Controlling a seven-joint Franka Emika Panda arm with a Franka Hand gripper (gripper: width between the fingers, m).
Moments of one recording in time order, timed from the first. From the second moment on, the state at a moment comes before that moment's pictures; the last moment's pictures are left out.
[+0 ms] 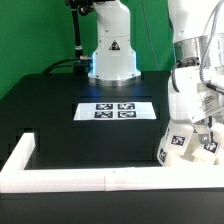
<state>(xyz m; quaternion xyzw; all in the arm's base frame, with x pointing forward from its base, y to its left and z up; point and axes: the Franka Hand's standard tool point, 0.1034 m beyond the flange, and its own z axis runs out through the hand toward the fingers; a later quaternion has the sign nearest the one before) 0.640 0.120 0.065 -0.42 0.89 -0.01 0.16</state>
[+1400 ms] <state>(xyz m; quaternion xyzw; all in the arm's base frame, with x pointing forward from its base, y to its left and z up) 0.658 0.138 0.116 -0.67 0.72 -0.05 0.17</state>
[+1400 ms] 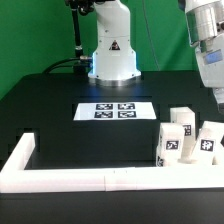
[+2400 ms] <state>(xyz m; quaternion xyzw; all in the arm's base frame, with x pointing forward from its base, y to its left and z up) 0.657 0.151 0.115 -0.95 0.27 -0.16 0.08</state>
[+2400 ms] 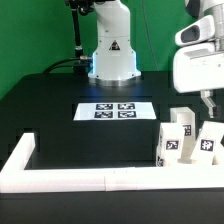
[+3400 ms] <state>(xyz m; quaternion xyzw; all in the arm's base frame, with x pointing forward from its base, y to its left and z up) 0.654 0.138 0.112 -0.97 -0.23 -0.11 -0.05</state>
